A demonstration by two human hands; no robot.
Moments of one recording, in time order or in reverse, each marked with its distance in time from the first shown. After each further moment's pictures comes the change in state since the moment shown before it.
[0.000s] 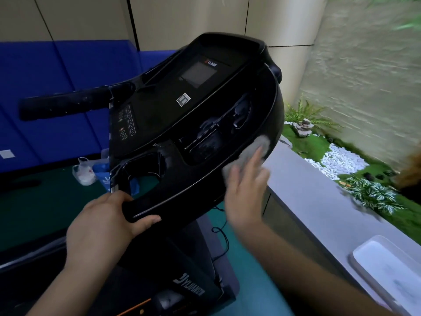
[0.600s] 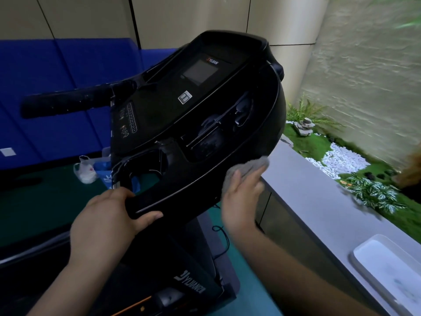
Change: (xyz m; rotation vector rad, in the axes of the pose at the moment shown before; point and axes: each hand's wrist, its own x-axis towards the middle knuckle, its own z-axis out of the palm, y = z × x) left_hand -0.003 0.002 0.000 0.012 0.026 0.014; right_hand -0.015 -0.012 0.004 0.078 -0.158 0.394
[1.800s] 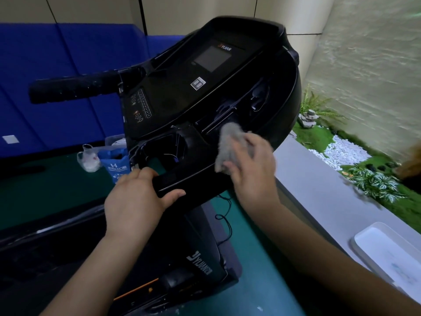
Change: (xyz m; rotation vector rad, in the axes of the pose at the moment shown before) left_hand -0.005 -0.005 0.004 -0.058 0.043 0.026; right_hand -0.013 -0.015 -0.020 -0.363 0.054 -0.771
